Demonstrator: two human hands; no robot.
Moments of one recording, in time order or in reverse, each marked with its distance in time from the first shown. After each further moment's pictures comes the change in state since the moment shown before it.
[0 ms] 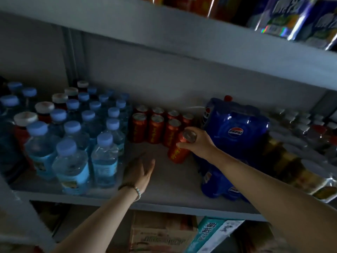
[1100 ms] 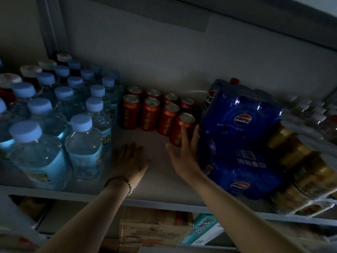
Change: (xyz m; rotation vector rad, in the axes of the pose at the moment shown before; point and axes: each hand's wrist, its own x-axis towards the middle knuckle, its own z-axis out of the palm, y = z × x) left_hand 0.021 -0.022 0.031 0.548 -0.077 0.111; right_hand -0.019 0.062 0.078 -0.177 0.155 -0.038
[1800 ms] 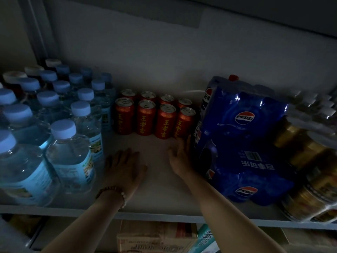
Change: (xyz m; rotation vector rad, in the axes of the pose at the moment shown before) left_hand 0.000 -0.005 0.009 0.015 0.059 0.006; right_hand 0.046 0.053 0.045 -0.012 -0.033 0.201
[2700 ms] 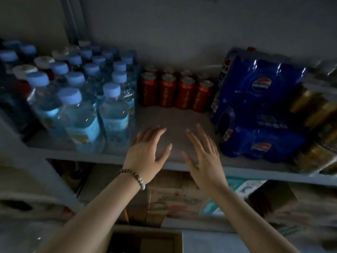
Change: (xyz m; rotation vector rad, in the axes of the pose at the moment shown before) left_hand -0.092 -0.002 -0.059 -0.206 0.148 0.250; right_hand -0.167 -0.019 -0.028 -0.186 0.031 -0.393
